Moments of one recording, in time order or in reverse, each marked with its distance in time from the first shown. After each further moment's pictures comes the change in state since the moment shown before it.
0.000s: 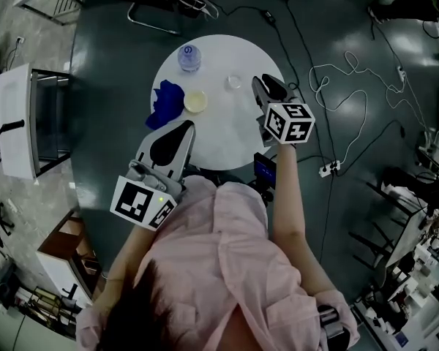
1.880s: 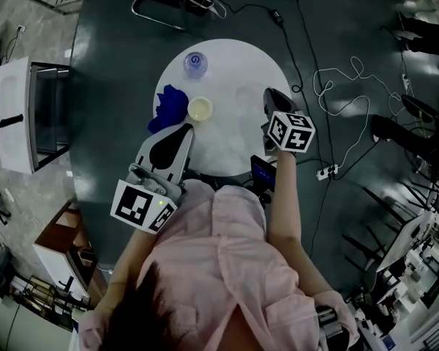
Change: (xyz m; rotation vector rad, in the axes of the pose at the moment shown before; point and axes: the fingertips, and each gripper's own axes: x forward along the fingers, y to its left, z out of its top) left arm 0.012 0.031 0.002 -0.053 0.013 0.056; right arm 0.018 -0.037 -0.036 0.076 0.119 -0.124
